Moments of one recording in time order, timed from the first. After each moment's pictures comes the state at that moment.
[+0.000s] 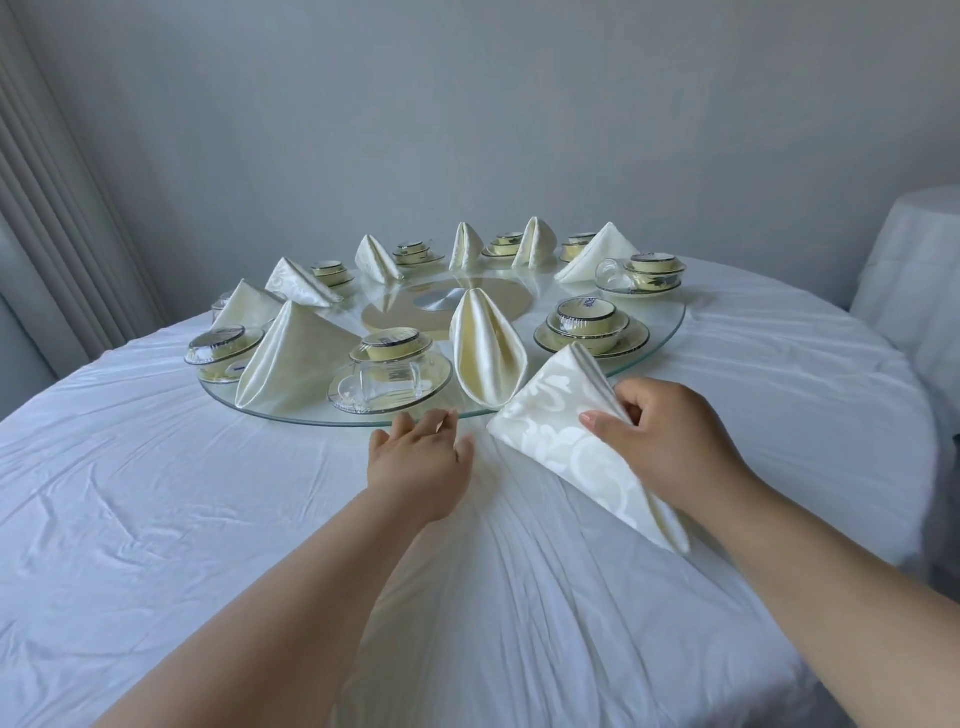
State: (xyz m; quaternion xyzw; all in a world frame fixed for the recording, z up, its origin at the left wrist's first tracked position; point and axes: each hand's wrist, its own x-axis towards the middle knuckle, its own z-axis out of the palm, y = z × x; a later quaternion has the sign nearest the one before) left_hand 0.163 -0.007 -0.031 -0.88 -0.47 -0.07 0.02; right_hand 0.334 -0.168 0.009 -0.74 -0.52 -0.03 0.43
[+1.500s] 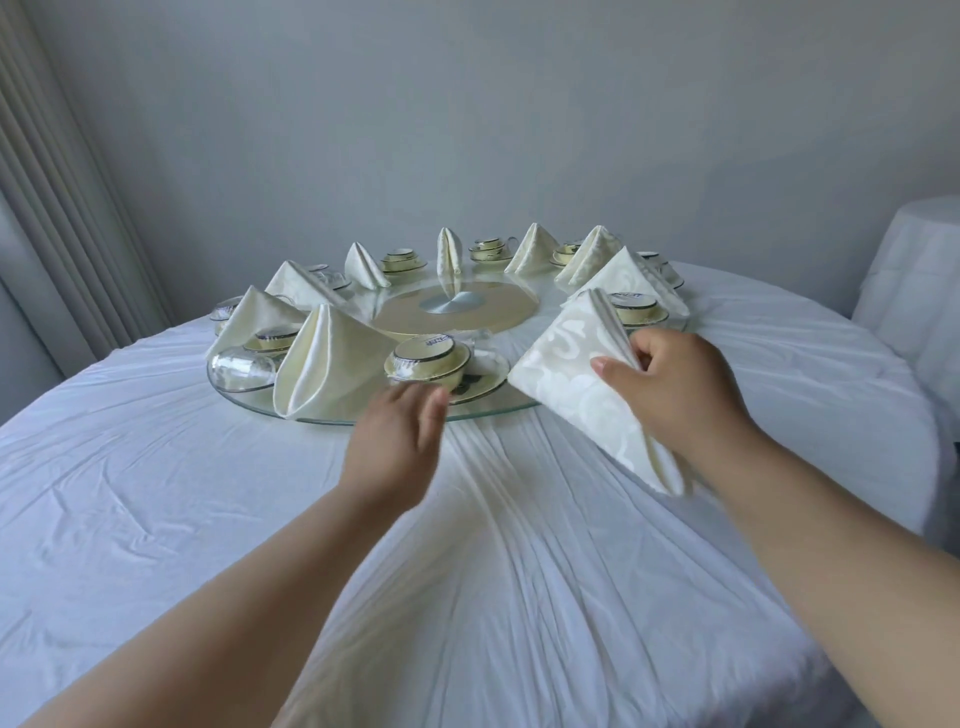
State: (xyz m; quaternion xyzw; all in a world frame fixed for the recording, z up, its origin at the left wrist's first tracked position) left_hand 0.131 -0.011 -0.007 -0.85 -0.33 -0.40 -0.06; right_hand 0.338 -0.155 0.041 -0.73 -0.49 -0.09 0.46
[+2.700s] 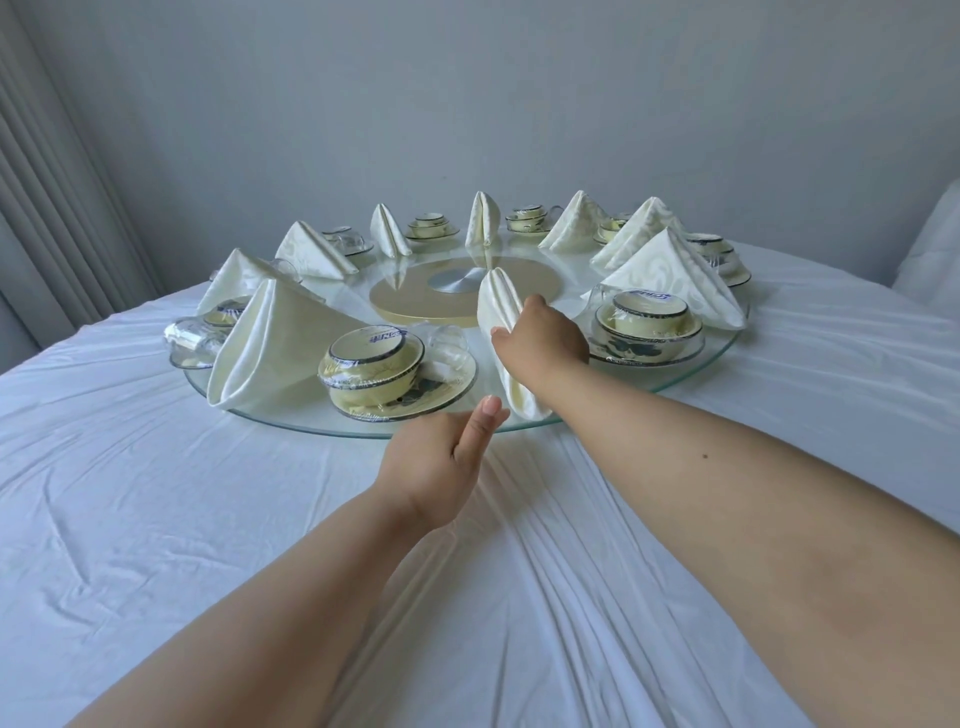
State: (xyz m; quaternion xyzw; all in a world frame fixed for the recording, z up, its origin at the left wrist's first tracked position) left_hand 0.159 0.041 -0.030 -0.87 -0.34 -0.27 -0.24; right_hand 0.325 0.066 0.017 -0.82 -0.46 -0.01 0.33
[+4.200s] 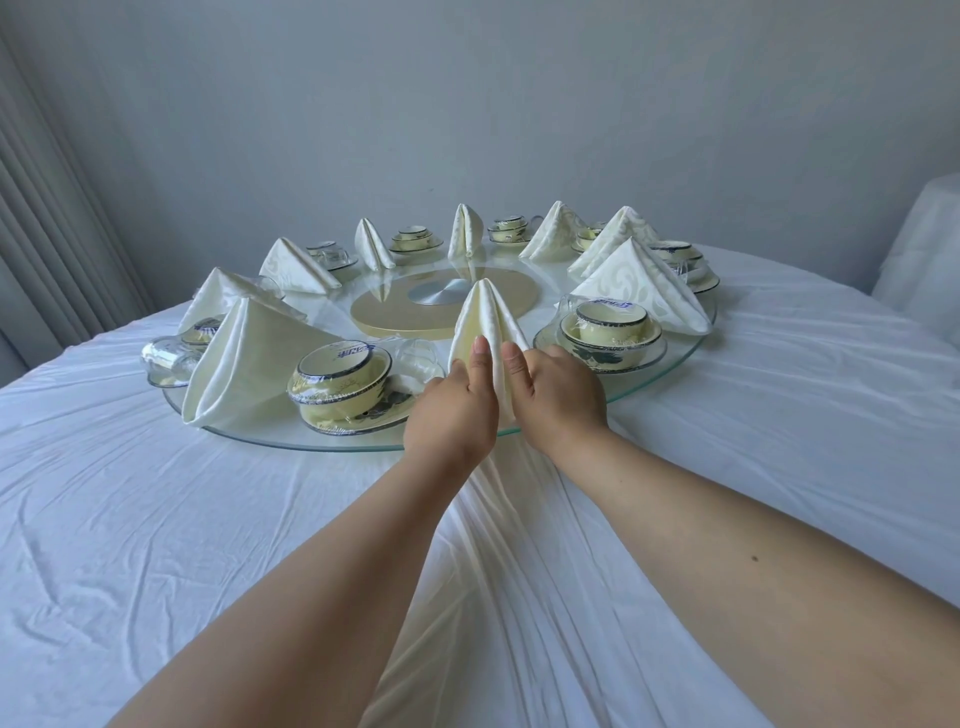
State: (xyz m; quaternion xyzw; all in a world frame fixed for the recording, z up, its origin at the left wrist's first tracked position) left_hand 0.236 0.038 -0.005 -0.79 -0.46 -0.31 -0.26; right_hand 0.345 0.008 -0.017 -0.77 -0.52 -0.12 0.35
